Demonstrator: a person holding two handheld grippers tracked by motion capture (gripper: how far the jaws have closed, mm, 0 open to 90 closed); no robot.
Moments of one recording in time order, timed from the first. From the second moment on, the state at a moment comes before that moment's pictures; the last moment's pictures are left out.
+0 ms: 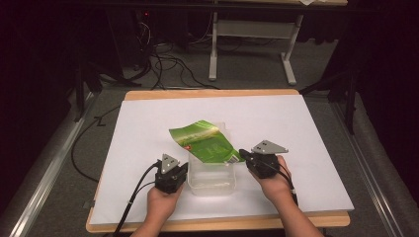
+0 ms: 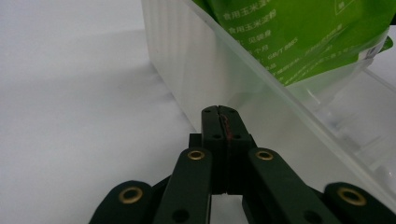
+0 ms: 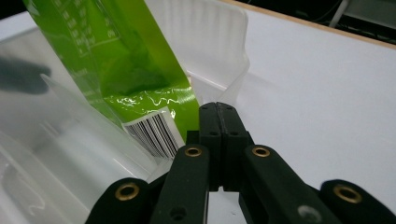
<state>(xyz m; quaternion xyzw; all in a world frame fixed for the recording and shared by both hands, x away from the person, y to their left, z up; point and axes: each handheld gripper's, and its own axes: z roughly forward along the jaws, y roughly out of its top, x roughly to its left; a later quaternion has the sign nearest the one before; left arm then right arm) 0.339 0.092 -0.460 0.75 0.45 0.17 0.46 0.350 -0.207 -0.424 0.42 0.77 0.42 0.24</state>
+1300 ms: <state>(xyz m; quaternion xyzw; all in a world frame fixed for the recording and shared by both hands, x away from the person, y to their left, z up) 0.327 0.093 -0.459 0.75 0.44 0.17 0.45 0.359 -0.180 -0.399 0.38 0.75 0.50 0.19</state>
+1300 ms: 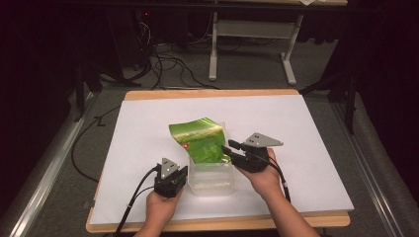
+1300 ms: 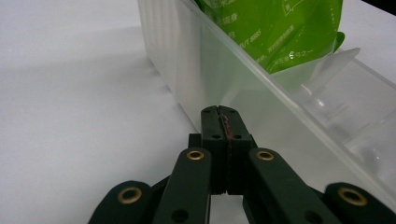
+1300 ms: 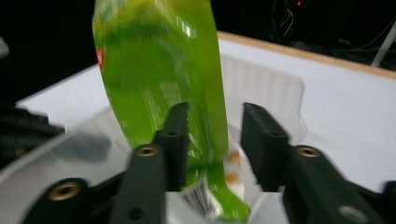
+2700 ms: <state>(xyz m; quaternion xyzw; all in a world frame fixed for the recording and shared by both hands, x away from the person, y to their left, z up) 0.325 0.096 -0.459 0.76 0.44 0.16 0.46 0.371 -0.187 -0.434 0.40 0.77 0.47 0.16</state>
